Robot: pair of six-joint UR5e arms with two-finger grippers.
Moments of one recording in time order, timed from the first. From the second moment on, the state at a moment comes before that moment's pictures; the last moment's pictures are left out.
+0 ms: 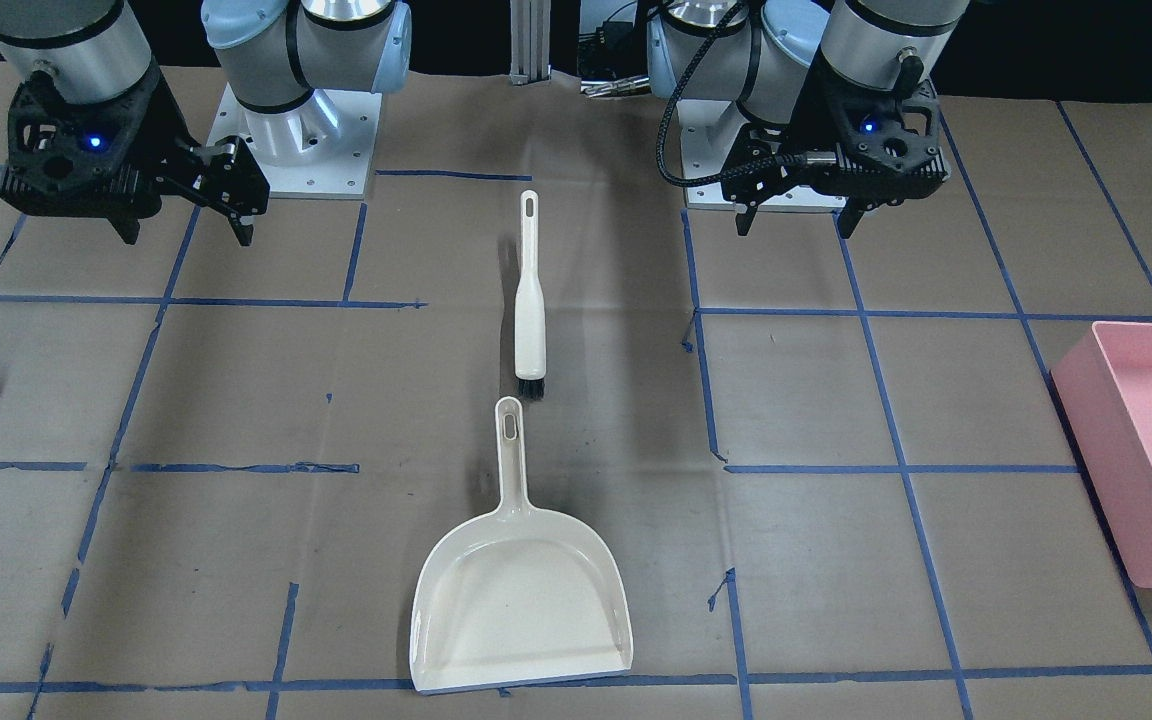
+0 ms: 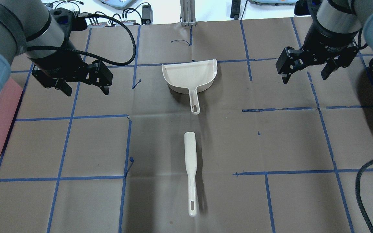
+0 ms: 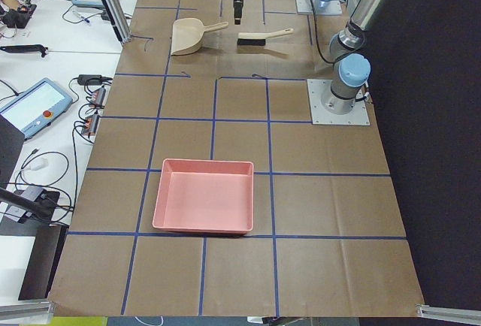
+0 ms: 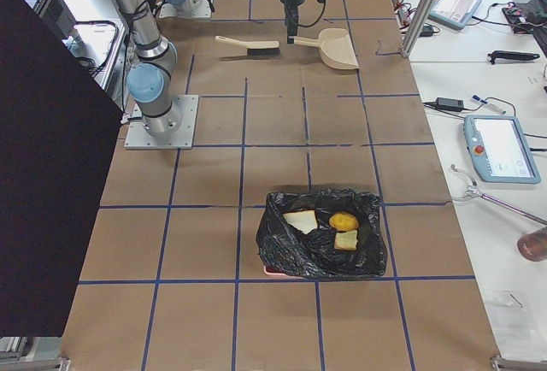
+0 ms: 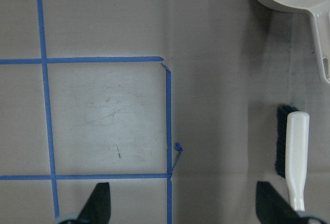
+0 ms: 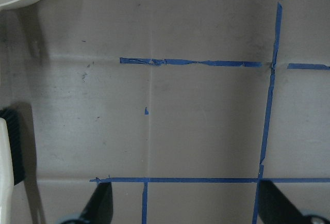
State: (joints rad) left arm -1.58 -1.48 -1.65 -1.57 1.57 0.00; right arm 1.52 -1.63 1.61 -1.54 -1.61 -0.09
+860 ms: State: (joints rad) left arm -1.58 -1.50 -1.64 -1.55 1.57 0.01; right arm 1.52 -1.64 1.62 -1.55 -1.61 -0.08
